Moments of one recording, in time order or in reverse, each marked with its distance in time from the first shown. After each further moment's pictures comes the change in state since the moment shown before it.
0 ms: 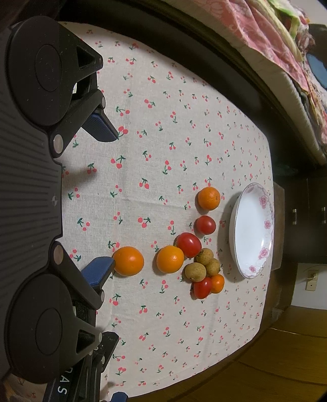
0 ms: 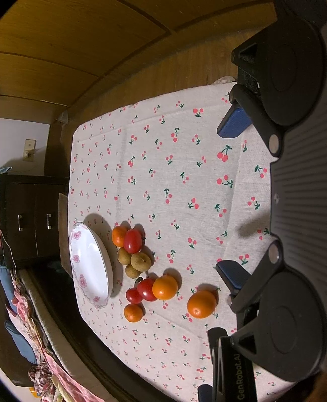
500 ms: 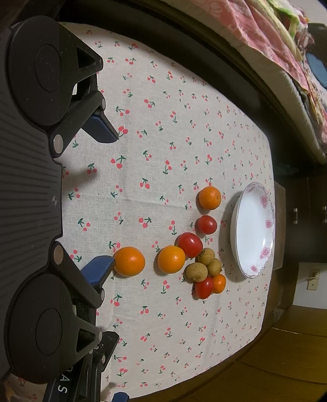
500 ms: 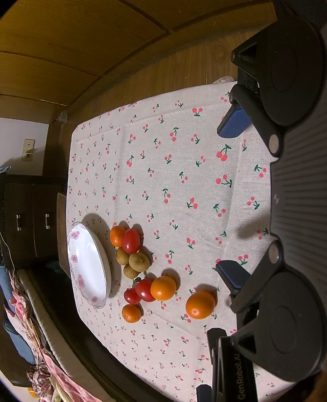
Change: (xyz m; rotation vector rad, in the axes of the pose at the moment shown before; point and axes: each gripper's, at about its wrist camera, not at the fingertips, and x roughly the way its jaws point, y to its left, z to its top) left arm 0.000 -0.001 0.001 0.006 0.005 0.005; right arm 0.001 0.001 0.001 -0.002 0.008 -0.001
